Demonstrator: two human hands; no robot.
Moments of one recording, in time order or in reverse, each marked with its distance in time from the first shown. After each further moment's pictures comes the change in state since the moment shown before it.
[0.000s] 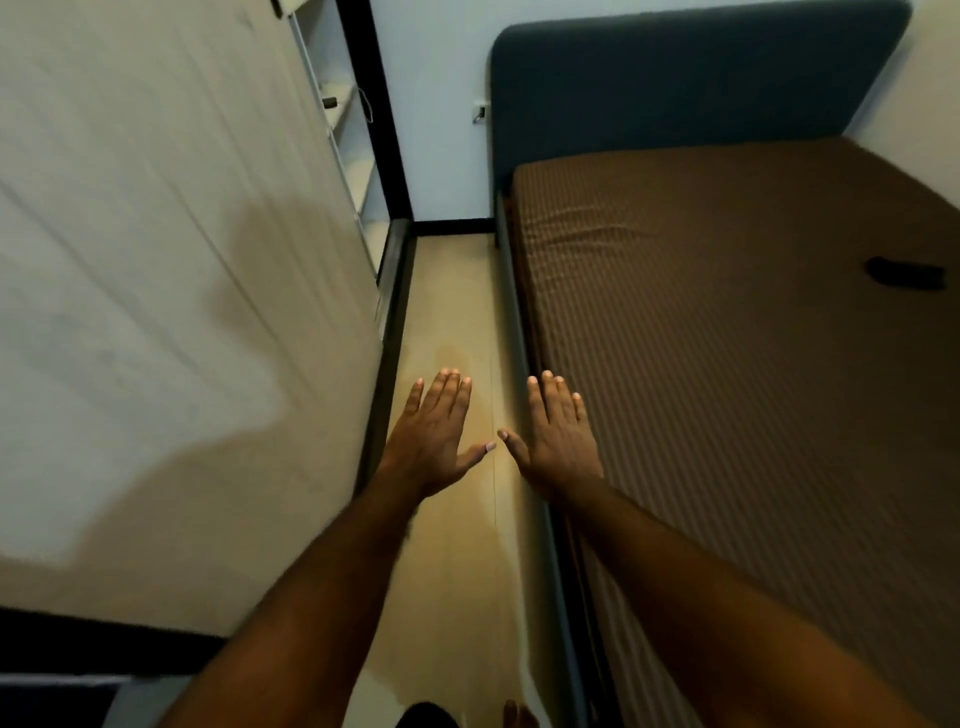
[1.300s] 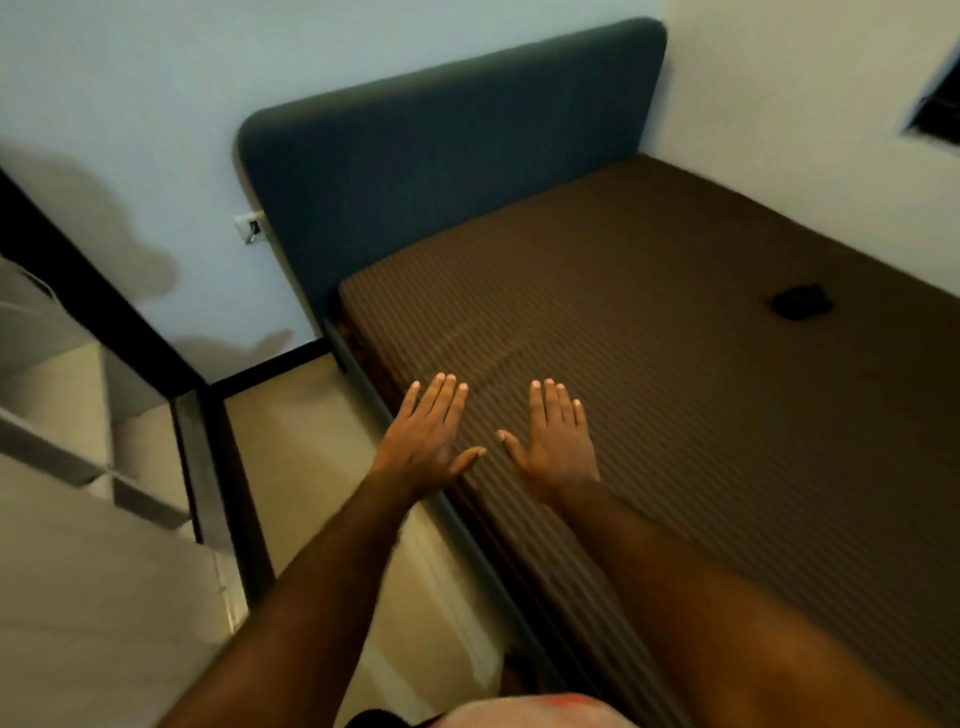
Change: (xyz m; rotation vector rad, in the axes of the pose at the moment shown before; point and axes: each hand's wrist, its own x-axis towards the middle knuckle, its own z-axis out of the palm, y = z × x) left_hand 0.722 -0.225 0.088 -0.049 -0.020 0.589; right_hand 0.635 0.168 -0.006 -0.011 0.150 0.592
